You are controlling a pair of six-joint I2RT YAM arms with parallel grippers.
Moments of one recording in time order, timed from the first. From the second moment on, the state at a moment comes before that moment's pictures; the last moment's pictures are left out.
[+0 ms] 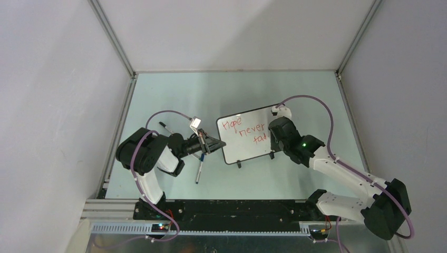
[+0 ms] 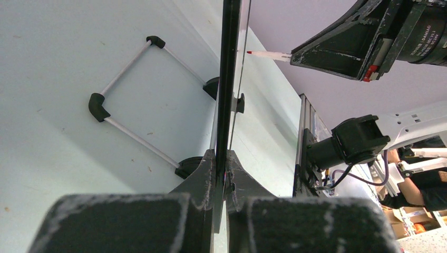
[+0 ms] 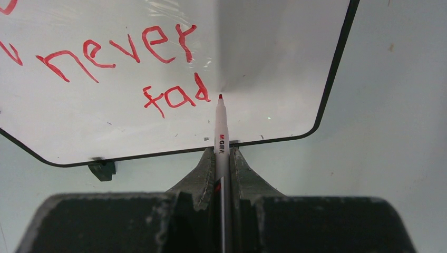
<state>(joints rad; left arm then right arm) -0.40 1.80 0.29 1.50 0.73 -0.79 0.71 1.10 0.83 -0.53 0.39 0.41</state>
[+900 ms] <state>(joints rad) -0.40 1.80 0.29 1.50 0.73 -0.79 0.70 1.13 0.83 -0.52 0.44 0.43</state>
